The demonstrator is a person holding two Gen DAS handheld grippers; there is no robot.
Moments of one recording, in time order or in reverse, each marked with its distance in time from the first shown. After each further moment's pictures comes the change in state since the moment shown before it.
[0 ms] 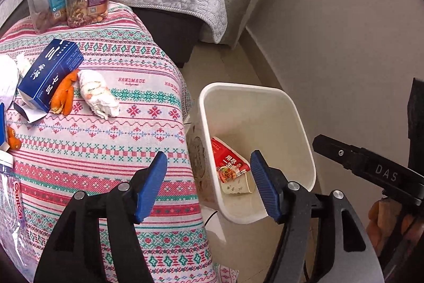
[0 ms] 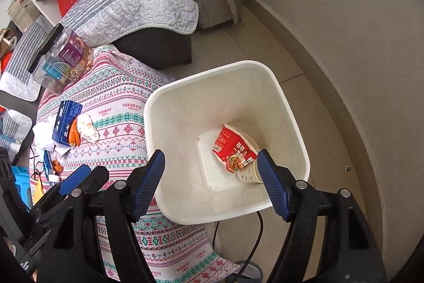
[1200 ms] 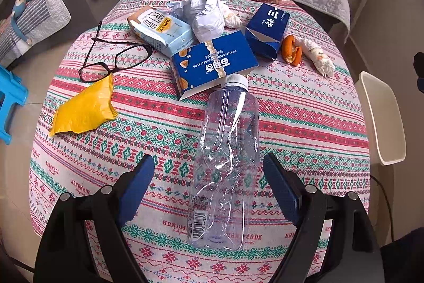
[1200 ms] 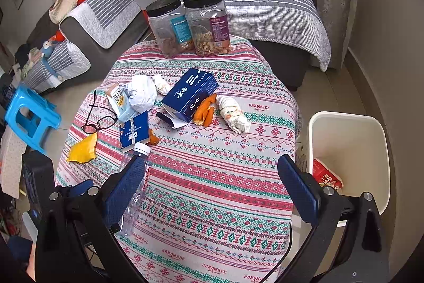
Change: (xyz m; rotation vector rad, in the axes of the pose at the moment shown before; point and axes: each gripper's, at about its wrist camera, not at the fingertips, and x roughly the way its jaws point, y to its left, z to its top) left arm -0.114 0.197 -0.092 -0.086 0.028 0.436; right arm -0.031 0.226 -0.055 -0.386 -0.084 0.183
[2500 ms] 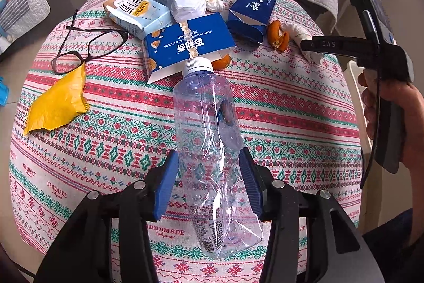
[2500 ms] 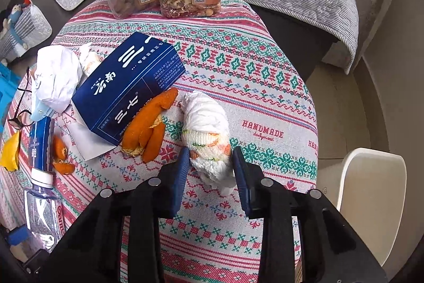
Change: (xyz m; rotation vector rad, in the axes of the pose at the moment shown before) left arm 0.020 0.001 -0.003 -0.020 0.062 -0.145; right arm 0.168 -0.015 0.044 -0.113 0.130 -0.139
